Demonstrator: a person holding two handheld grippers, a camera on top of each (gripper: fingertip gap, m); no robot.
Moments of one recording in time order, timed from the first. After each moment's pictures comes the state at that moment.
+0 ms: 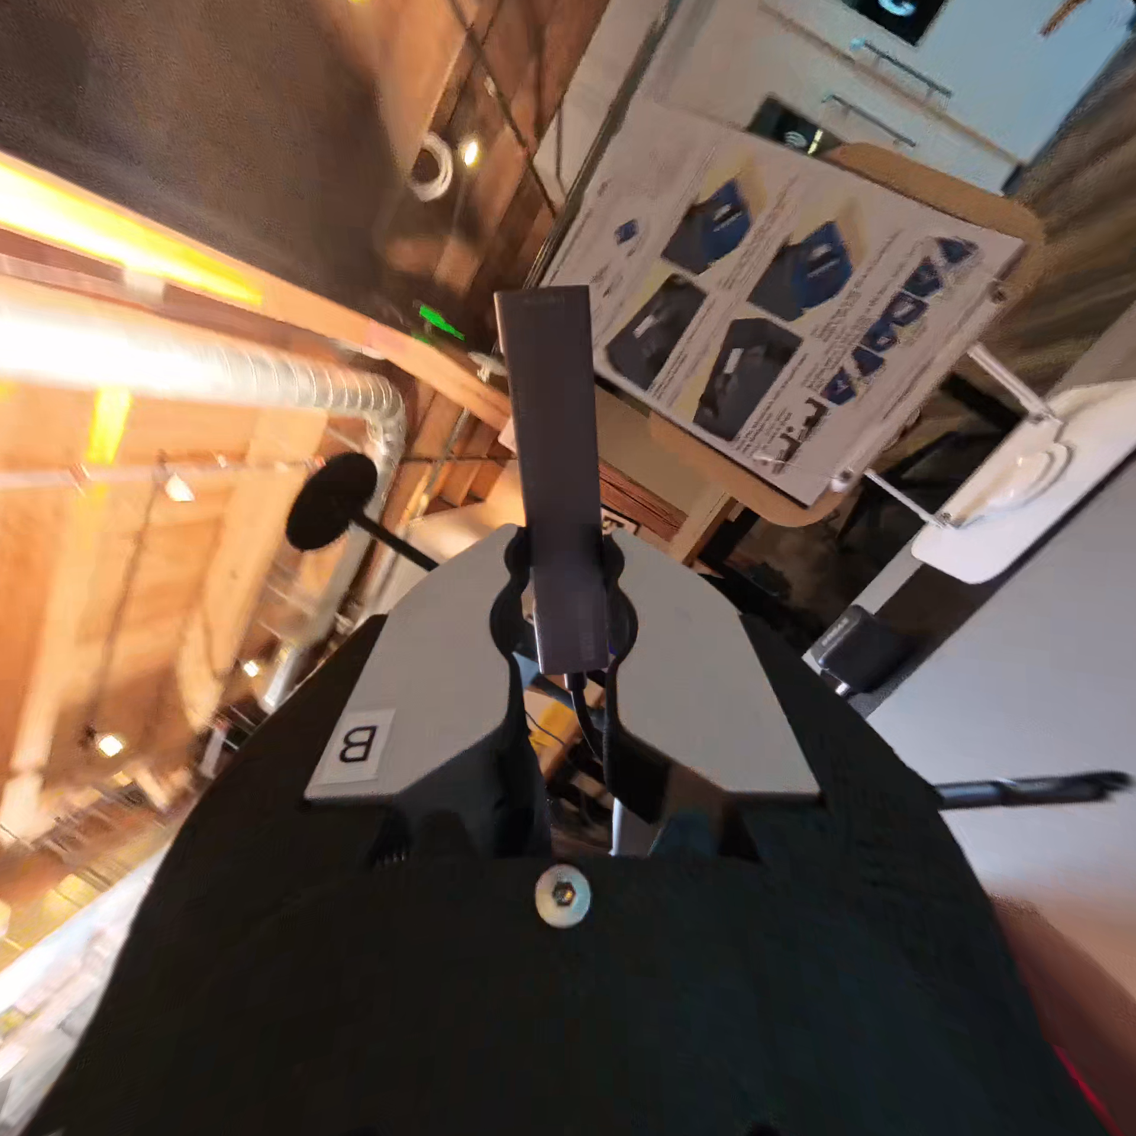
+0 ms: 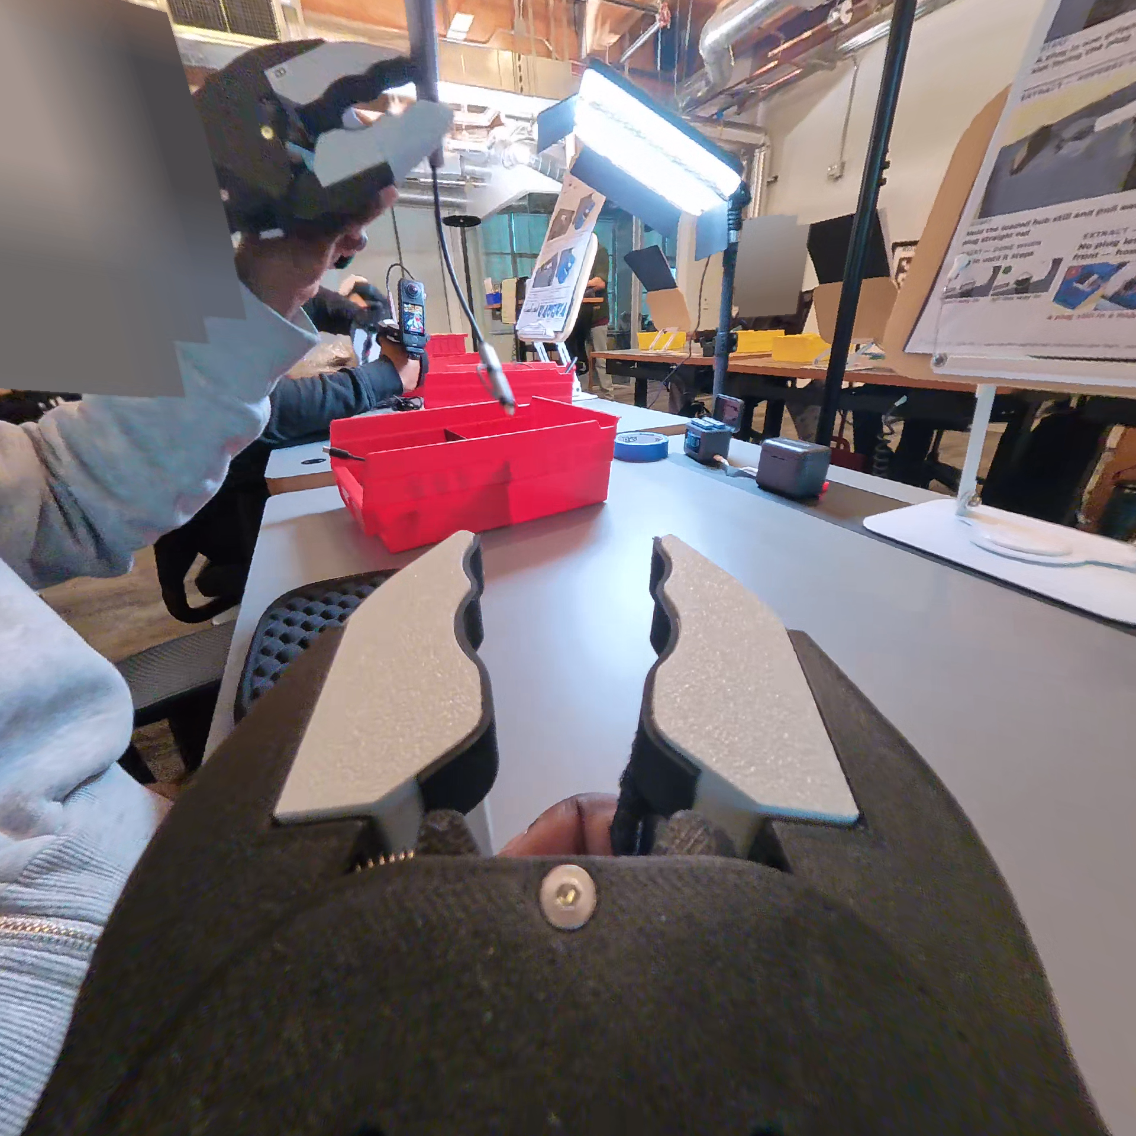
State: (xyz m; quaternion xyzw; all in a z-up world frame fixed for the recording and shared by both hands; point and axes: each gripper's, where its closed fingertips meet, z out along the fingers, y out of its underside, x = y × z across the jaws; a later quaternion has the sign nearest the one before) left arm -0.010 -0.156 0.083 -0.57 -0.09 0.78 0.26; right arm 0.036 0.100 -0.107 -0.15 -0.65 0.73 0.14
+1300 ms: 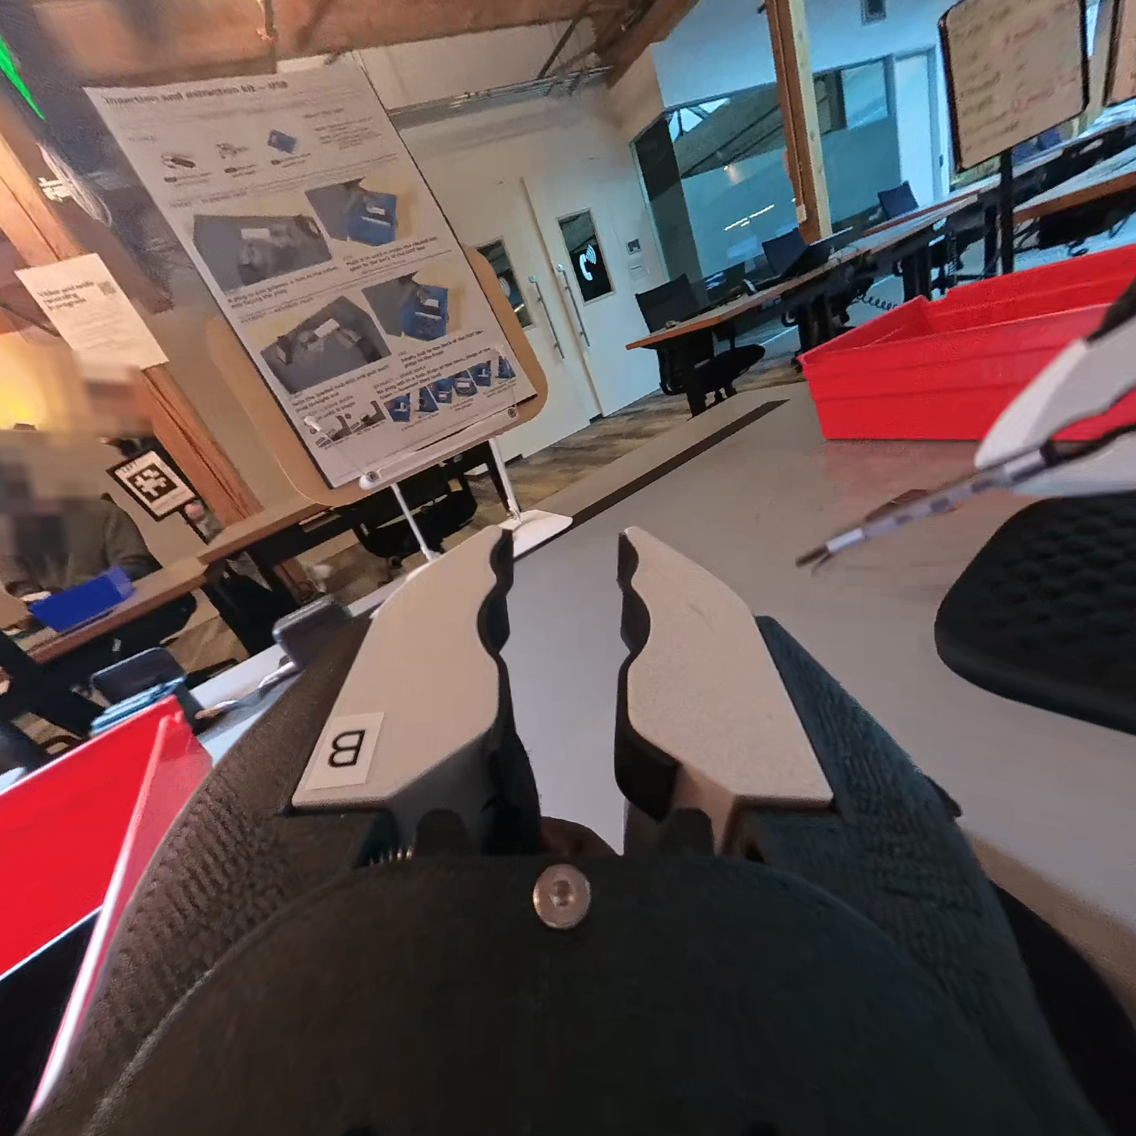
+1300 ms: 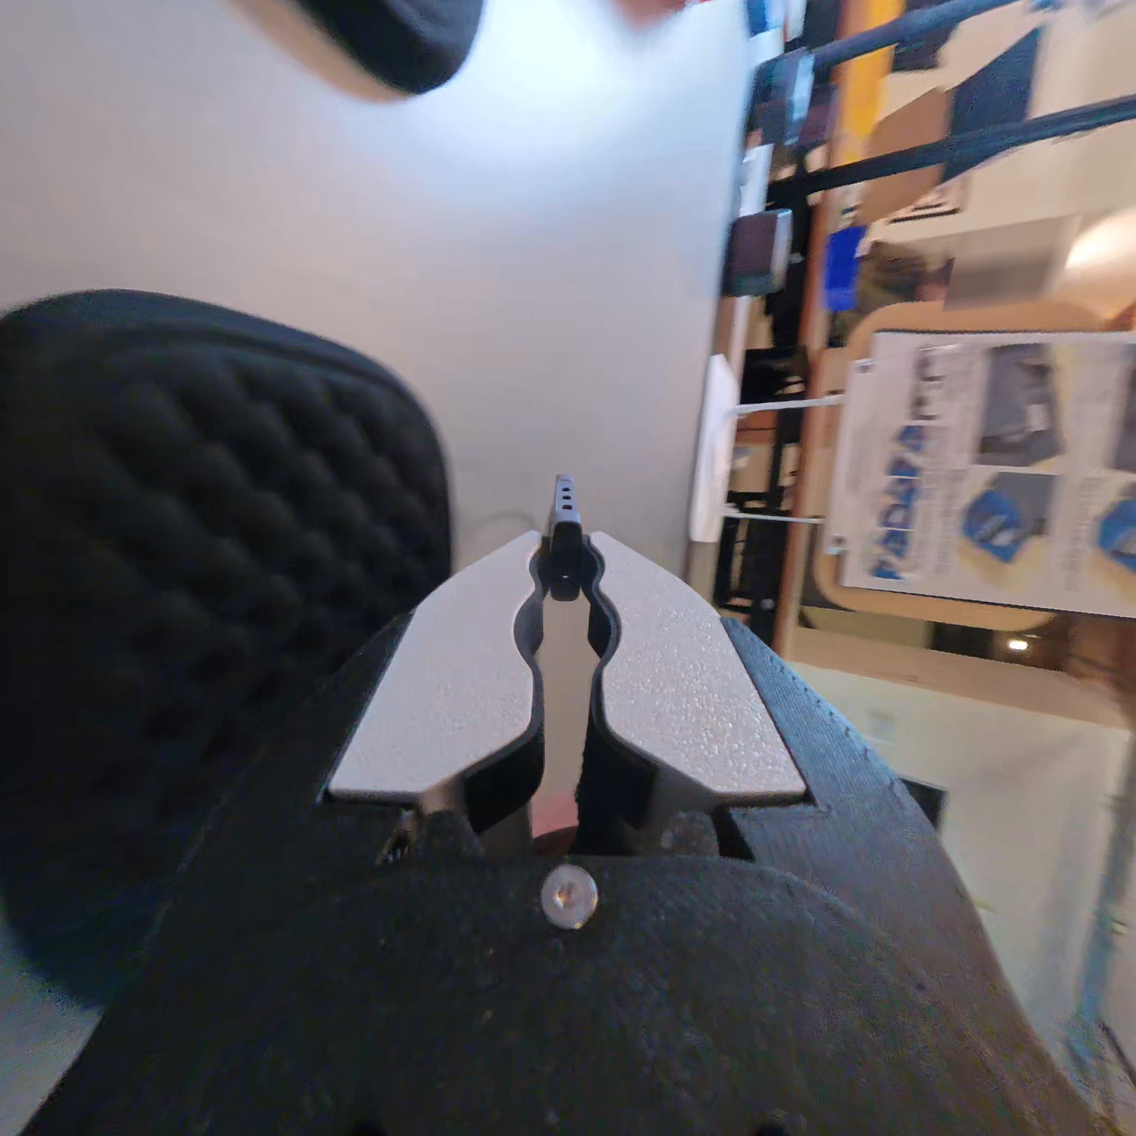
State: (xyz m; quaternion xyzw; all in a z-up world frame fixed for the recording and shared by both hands) left arm 0.054 -0.052 -0.090 -0.63 -0.20 0.48 0.58; right arm 0.072 0.143 -0.173 0.17 -0.84 0.19 0.49
